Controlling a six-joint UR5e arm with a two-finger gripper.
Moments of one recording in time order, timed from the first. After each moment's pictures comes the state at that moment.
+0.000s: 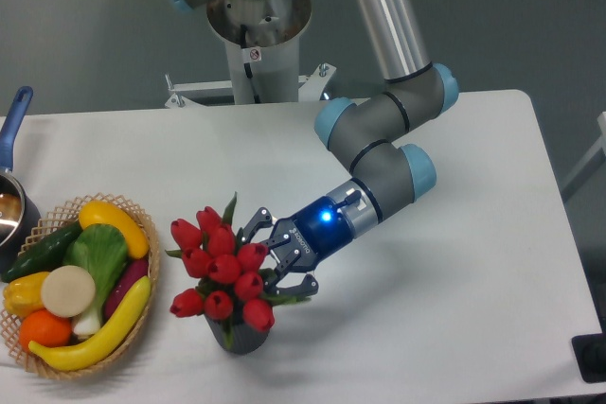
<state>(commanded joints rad) 2.58 -2.16 -1.78 -0.69 0.04 1.44</state>
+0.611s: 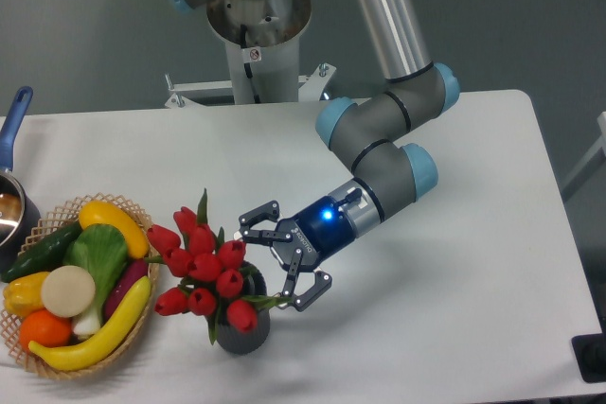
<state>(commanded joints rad) 2.60 -2.14 -1.78 -0.69 0.04 1.50</state>
